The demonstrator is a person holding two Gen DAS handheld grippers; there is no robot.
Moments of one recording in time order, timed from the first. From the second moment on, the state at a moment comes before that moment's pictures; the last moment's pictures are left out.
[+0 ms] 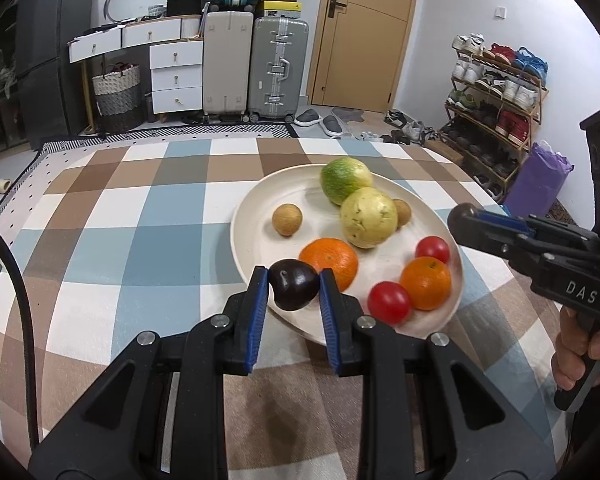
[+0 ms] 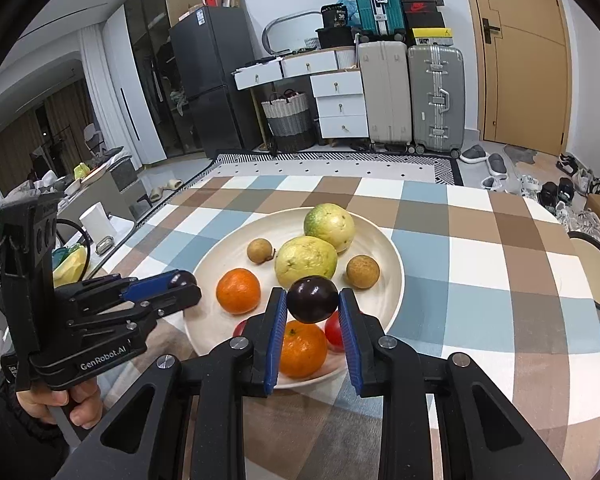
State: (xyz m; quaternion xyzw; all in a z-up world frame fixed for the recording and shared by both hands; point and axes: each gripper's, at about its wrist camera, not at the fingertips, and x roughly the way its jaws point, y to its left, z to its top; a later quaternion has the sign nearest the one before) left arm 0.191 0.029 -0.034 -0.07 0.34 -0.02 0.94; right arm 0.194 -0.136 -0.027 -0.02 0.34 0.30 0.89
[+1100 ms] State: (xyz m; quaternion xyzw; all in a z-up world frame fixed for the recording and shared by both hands) left arm 0.163 0.034 -0.011 -0.07 0.28 0.00 0.96; right arm 0.190 -0.154 -0.031 -0.01 0.31 0.28 0.91
